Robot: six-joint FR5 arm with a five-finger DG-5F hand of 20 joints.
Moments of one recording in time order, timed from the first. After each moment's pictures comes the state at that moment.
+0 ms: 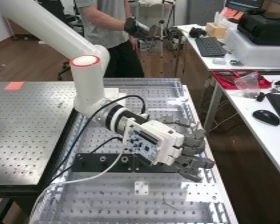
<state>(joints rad) 1.55 -2.26 -1.57 -2.46 -0.94 0.38</state>
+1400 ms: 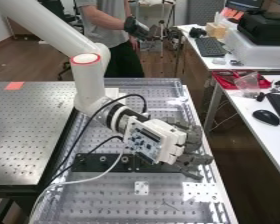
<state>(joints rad) 1.55 -2.26 -1.55 -2.49 -0.95 0.34</state>
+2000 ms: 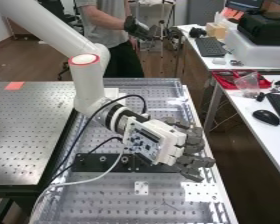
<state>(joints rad) 1.54 -2.26 -1.56 -2.46 -0.95 0.32</state>
